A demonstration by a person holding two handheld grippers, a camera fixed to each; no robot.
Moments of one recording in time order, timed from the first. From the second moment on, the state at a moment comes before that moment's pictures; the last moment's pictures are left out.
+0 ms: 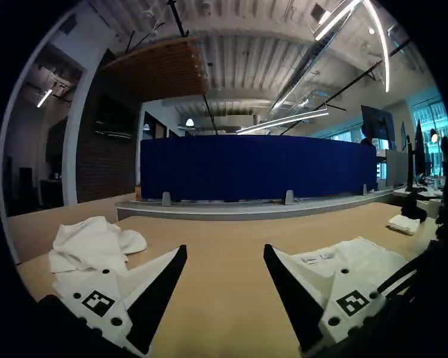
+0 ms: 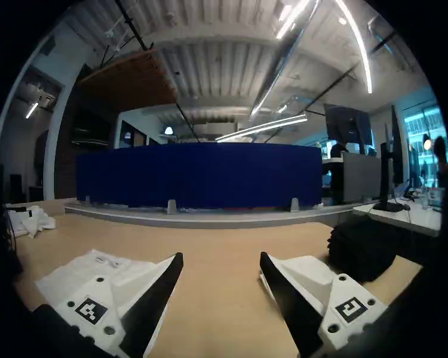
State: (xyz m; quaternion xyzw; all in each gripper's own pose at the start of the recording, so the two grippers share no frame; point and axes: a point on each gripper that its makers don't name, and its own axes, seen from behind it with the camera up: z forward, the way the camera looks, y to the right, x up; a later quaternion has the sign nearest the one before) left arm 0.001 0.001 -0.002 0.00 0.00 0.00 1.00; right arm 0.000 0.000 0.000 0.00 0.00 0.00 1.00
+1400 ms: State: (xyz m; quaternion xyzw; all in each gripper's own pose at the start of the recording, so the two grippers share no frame) left arm 0.170 0.022 -0.010 -0.03 0.01 -0.01 1.00; right arm 0.179 0.009 -0.028 -0.02 0.02 -0.01 1.00
